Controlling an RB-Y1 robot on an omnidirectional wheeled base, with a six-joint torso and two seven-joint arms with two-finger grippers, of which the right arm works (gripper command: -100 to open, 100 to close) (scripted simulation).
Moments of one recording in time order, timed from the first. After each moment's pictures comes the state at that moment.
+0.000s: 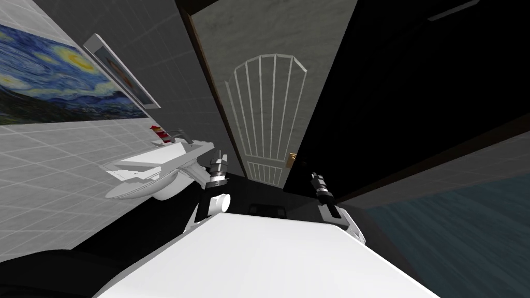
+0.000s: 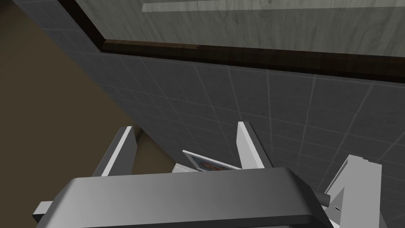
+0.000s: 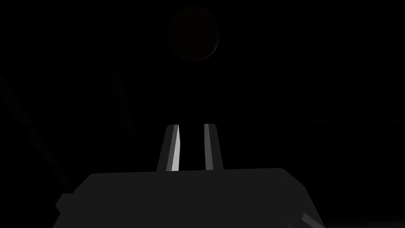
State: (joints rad) arm 0.24 -0.23 -0.24 -1.40 0.27 -0.37 -0.53
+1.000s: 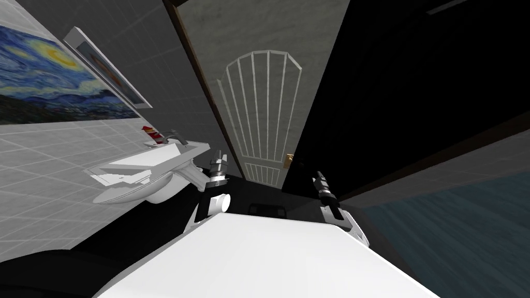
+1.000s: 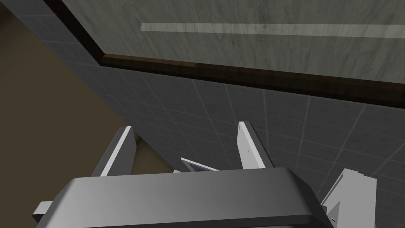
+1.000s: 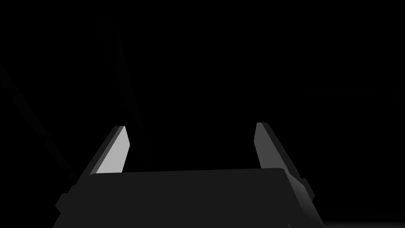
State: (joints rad) arm 0.24 -0.24 -0.28 -1.35 0.27 -0.37 -0.51
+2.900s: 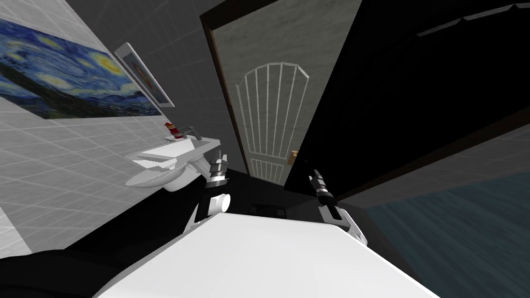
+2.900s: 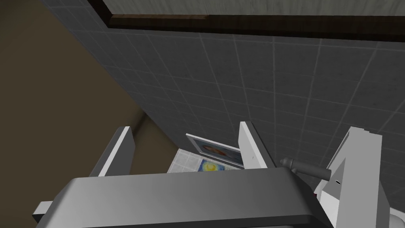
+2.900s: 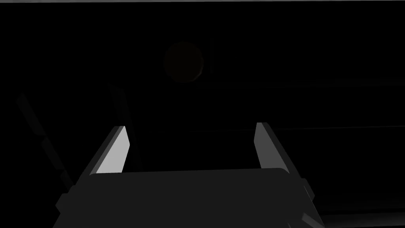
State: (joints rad) arm 0.26 -0.25 -0.22 -1.42 0.28 -0.39 -0.56
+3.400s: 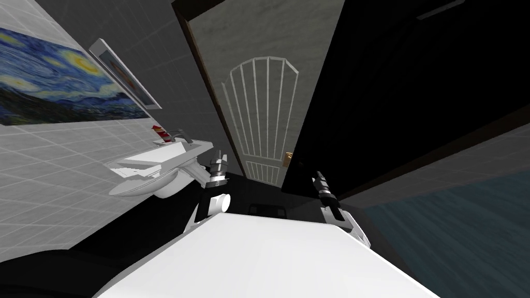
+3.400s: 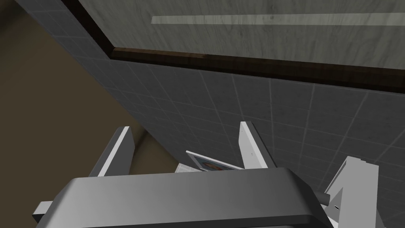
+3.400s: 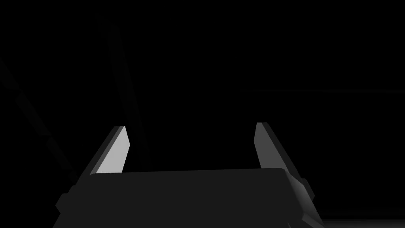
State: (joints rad) arm 0.25 -0.25 -0.27 -1.36 0.27 -0.38 -0.53
